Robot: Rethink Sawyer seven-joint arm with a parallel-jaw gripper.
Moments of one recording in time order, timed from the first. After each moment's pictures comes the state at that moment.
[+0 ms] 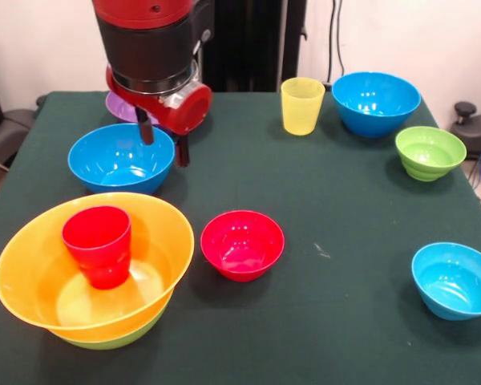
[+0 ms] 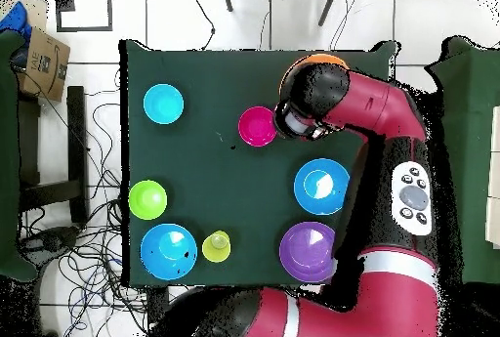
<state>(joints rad) -0.35 -0.49 -0.03 1.18 -0.05 1.06 2.11</state>
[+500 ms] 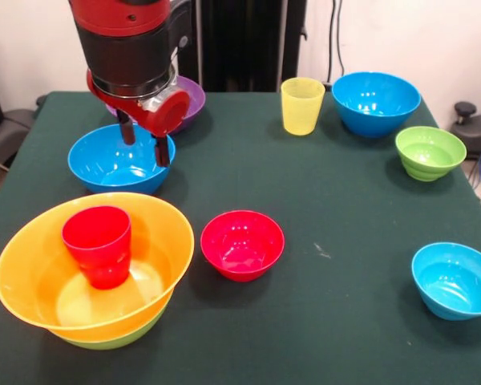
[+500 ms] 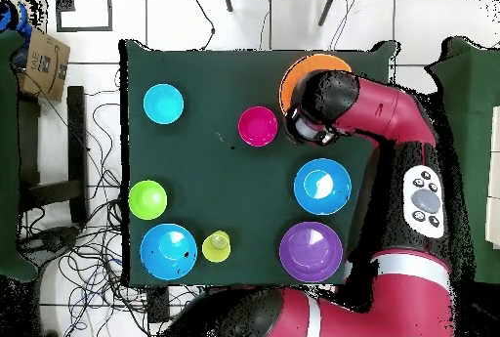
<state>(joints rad) -0.38 -0.49 -0.01 1.20 -0.10 1.05 2.11</state>
